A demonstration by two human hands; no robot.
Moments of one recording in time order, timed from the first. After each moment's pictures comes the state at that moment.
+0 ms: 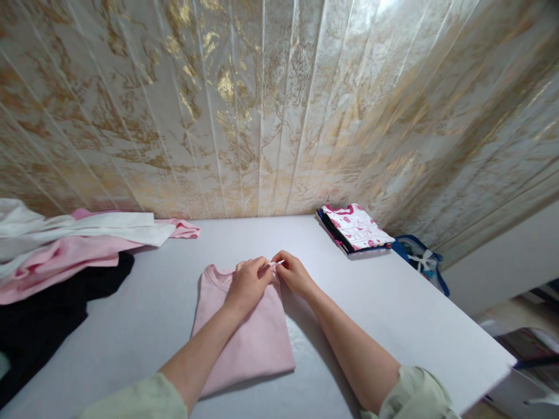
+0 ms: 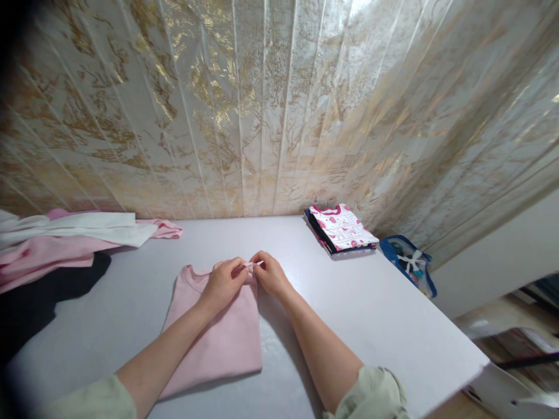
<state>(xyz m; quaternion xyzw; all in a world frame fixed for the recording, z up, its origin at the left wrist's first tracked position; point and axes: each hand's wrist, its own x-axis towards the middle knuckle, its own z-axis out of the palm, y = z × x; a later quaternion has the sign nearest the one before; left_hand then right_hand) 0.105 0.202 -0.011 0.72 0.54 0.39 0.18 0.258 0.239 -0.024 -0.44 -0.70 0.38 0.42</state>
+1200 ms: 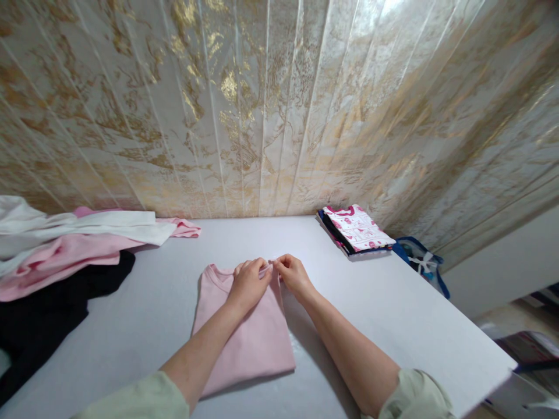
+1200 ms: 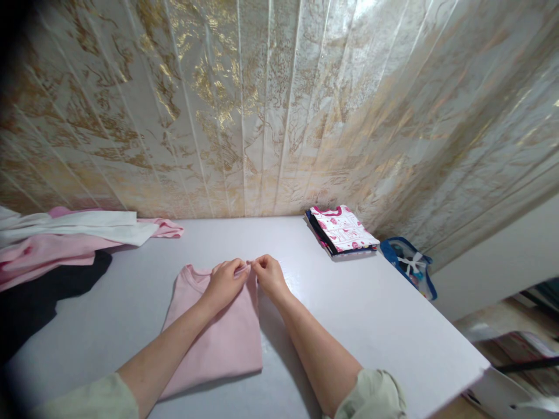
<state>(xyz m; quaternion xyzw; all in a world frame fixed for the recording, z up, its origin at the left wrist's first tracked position) 0.104 0.209 -0.018 0.72 0.60 0.32 0.14 0.246 0.238 -0.033 -0.52 -0.56 0.44 0.46</state>
